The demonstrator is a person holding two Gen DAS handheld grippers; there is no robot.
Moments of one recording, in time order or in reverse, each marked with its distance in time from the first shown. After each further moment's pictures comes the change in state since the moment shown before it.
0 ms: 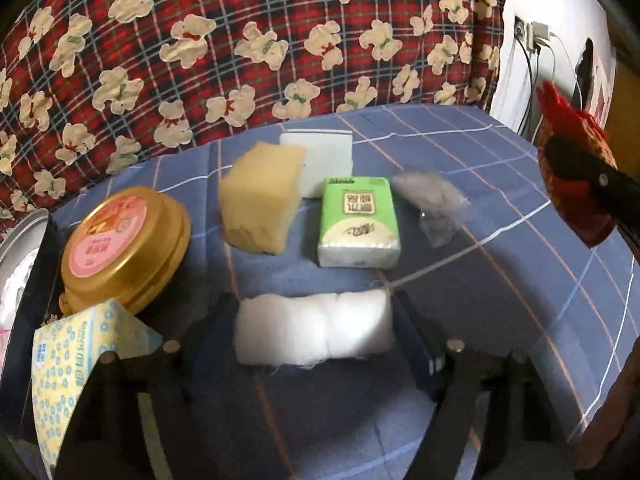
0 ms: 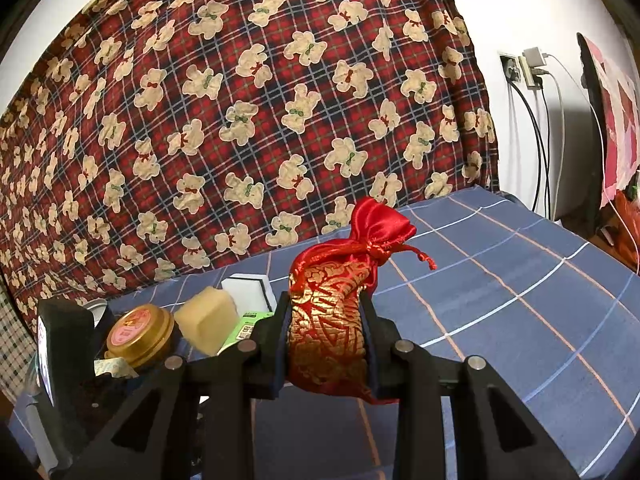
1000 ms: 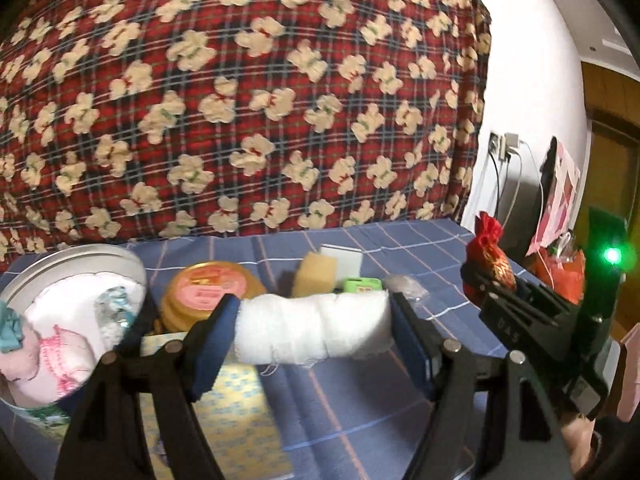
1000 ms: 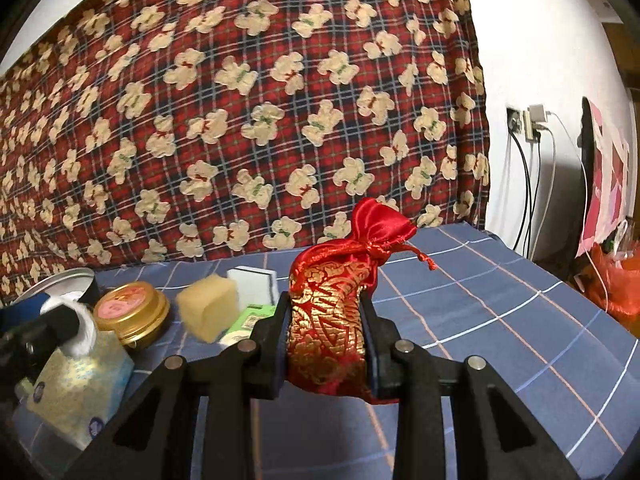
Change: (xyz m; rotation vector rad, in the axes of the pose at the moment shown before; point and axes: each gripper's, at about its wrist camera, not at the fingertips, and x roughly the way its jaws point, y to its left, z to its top) left arm -0.126 0.059 -0.026 -0.106 -0.390 -0.081; right arm -0.022 0.047 -0.018 -0.173 -0.068 -0.106
